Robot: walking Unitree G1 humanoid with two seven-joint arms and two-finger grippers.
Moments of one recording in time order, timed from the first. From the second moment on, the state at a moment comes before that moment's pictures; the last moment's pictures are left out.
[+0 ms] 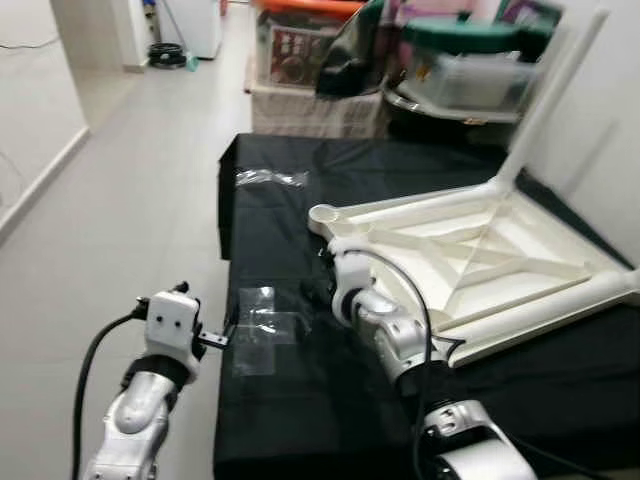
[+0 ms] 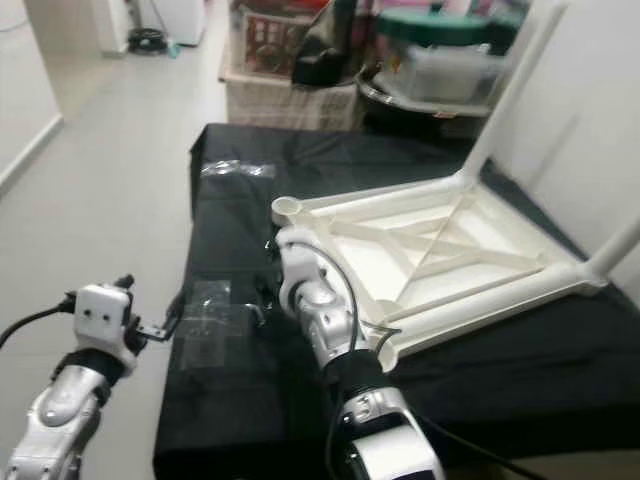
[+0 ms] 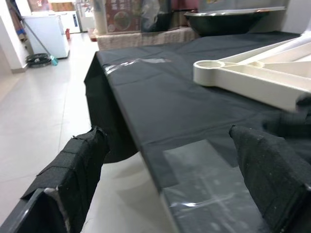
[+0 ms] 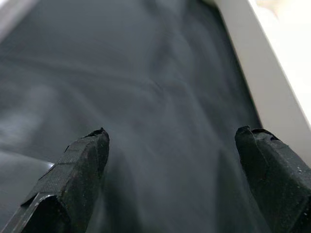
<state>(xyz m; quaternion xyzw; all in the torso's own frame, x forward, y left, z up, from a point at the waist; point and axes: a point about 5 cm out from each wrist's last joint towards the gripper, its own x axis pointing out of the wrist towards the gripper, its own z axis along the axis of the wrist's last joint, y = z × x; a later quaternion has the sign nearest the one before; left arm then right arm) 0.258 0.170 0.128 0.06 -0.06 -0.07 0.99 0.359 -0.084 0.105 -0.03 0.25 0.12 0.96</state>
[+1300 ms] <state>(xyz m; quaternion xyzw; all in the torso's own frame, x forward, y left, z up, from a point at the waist) 0.256 0.170 0.125 0.06 -0.05 -0.07 0.99 0.381 -0.113 0.117 -0.02 0.23 0.09 0.97</state>
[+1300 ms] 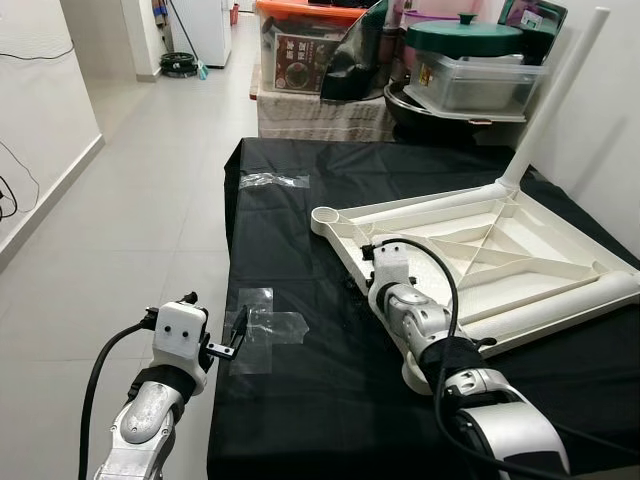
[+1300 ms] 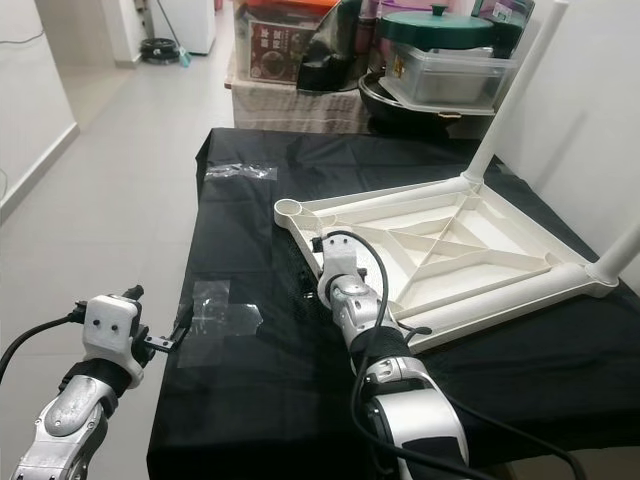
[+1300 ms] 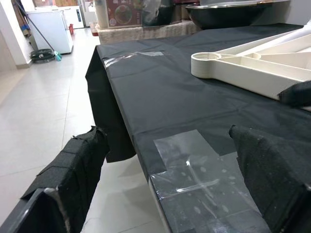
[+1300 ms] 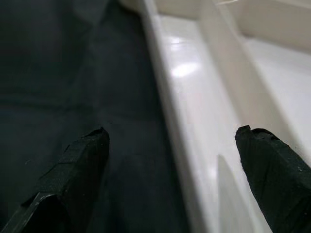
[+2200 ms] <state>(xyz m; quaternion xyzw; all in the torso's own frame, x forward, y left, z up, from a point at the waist) 0.259 0.164 0.126 0.08 -0.06 -0.09 0.99 0.361 -0.145 0.095 -0.14 0.26 0.31 0.90</state>
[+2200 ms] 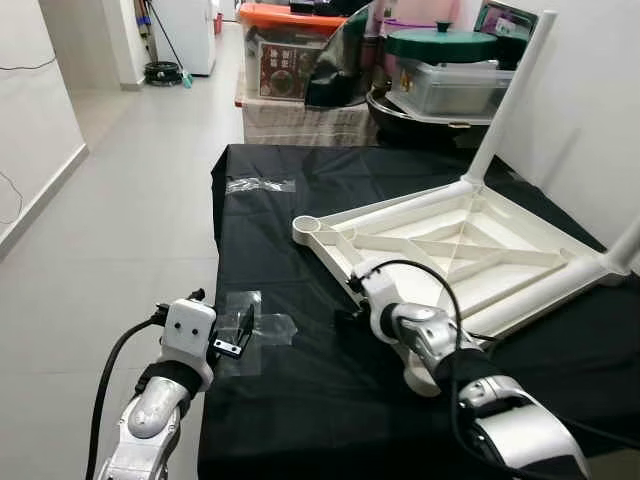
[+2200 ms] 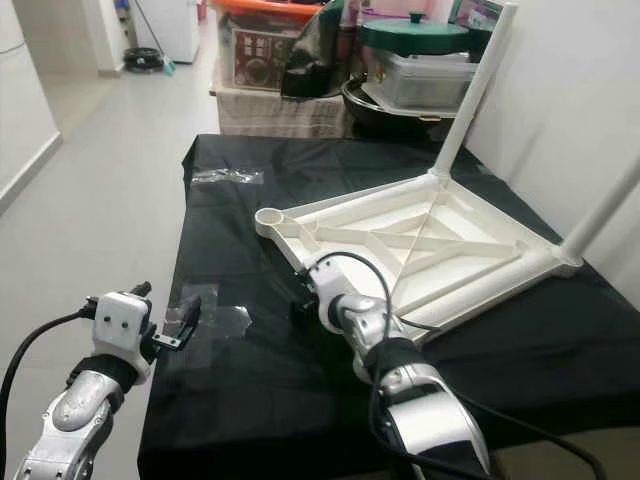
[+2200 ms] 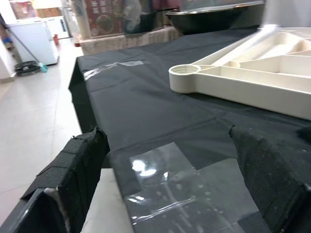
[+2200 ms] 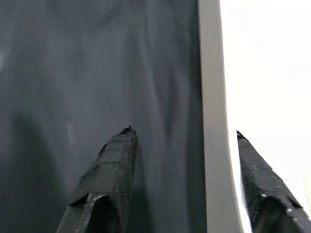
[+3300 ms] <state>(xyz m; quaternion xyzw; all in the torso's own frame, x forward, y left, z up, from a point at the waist) 0.263 0.152 0.122 0.09 -0.05 -0.12 0.99 0.305 -0.172 0.118 -0.33 0.19 0.60 0.70</state>
